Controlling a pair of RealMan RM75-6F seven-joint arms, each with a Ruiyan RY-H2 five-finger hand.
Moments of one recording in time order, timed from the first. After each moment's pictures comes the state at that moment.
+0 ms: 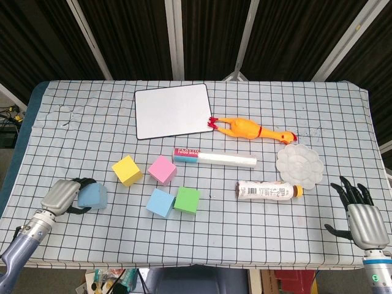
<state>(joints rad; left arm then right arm) -0.43 -1.27 0.06 -1.38 1.51 1.07 -0.20 0.09 -1.05 0.04 -1.71 -1.45 1.40 -0.03</state>
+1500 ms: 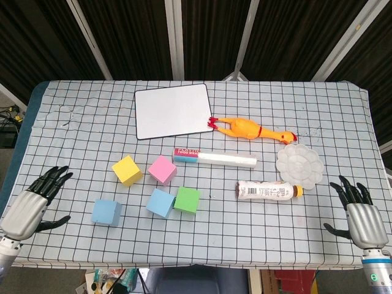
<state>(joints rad) -0.23 -1.09 0.11 -1.59 1.70 1.57 -0.06 0.09 -1.07 0.04 -1.70 -1.46 1.41 -0.05</state>
